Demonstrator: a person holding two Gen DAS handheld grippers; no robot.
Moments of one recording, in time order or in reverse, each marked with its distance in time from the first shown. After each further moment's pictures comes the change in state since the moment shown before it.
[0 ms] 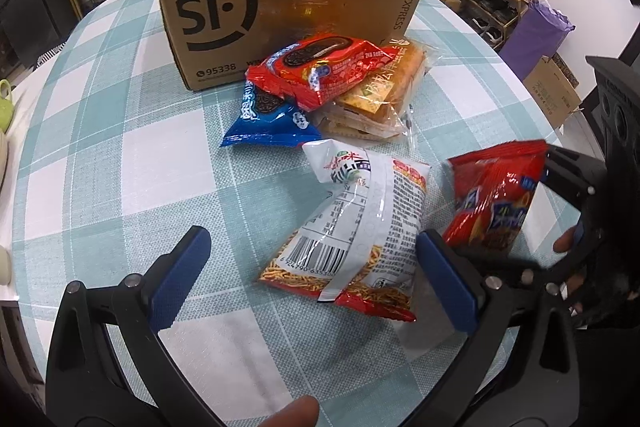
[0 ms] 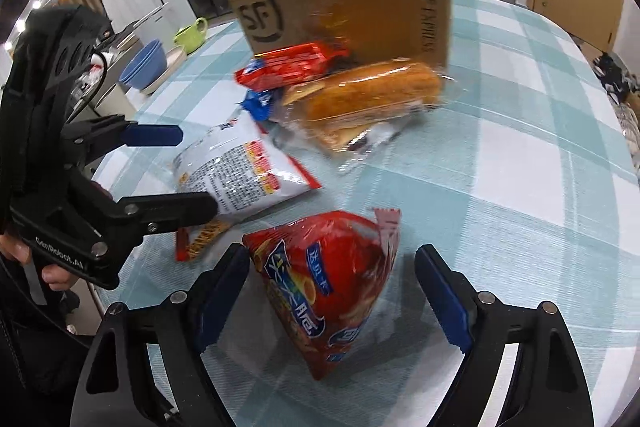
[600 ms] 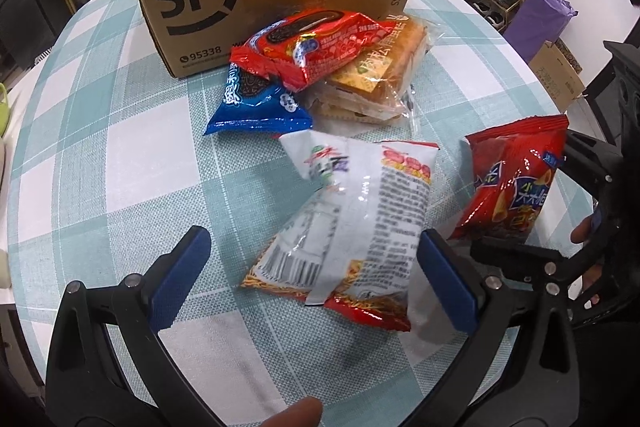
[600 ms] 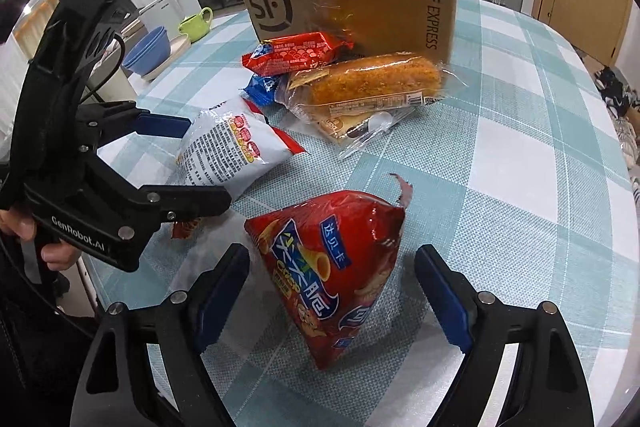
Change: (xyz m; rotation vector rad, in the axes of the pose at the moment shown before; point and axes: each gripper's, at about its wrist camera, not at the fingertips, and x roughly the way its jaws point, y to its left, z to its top) left arm 0.019 -0.007 -0.001 0.018 0.049 0.012; right arm 0.000 0.004 -0.009 -0.063 0.005 -0.024
